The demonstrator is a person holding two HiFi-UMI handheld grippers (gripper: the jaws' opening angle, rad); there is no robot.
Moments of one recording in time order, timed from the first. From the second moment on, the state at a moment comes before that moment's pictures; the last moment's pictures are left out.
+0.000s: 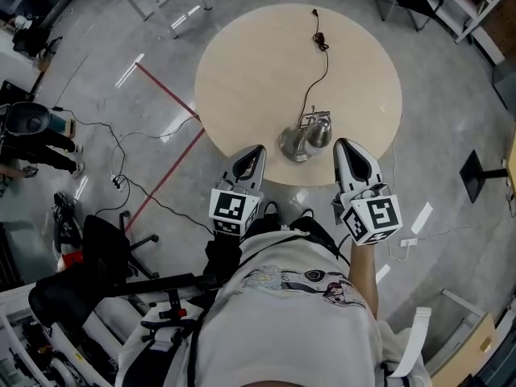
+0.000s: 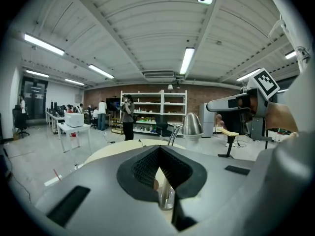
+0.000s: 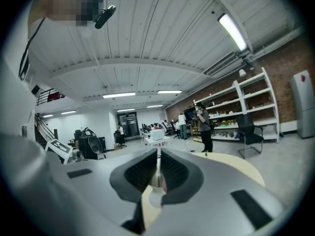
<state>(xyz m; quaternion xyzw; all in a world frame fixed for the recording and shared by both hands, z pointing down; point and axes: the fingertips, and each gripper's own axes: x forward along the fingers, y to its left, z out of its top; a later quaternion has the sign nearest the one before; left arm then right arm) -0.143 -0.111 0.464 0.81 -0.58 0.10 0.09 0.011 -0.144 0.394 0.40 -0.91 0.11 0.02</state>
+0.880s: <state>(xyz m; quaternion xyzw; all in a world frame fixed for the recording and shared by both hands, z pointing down) -0.161 -0.115 0.466 0.79 -0.60 0.09 0.10 -0.040 -0.168 0.426 0.41 -0.89 0.10 0.19</state>
